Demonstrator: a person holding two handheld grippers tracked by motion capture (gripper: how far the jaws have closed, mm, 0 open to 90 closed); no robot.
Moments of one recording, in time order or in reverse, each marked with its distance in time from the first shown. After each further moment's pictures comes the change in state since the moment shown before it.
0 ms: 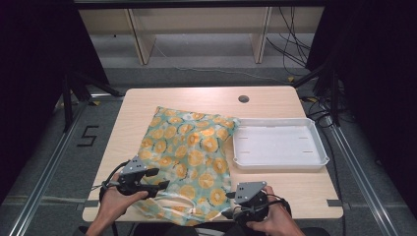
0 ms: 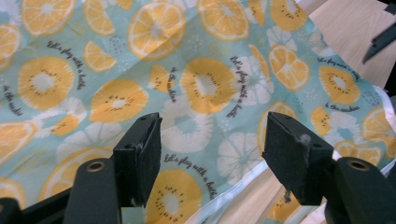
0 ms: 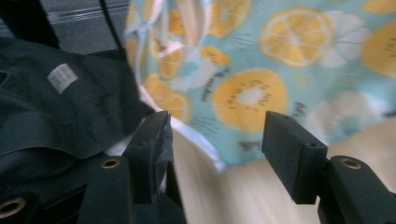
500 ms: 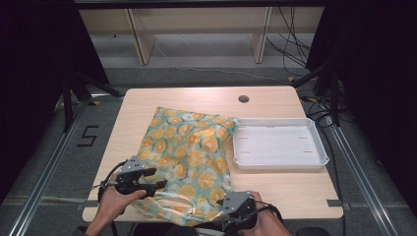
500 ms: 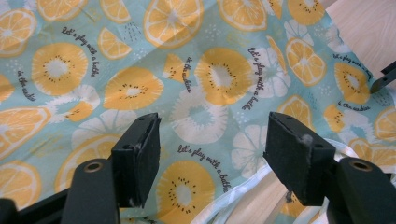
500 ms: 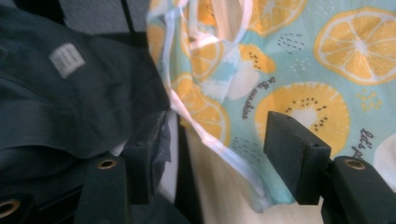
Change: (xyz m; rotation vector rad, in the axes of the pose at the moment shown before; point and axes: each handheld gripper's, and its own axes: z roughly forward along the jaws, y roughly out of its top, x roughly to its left) left arm 0.006 -0.004 0.001 0.000 0.022 -0.033; right arm 0.018 0.006 0.028 0.057 0.008 -0.106
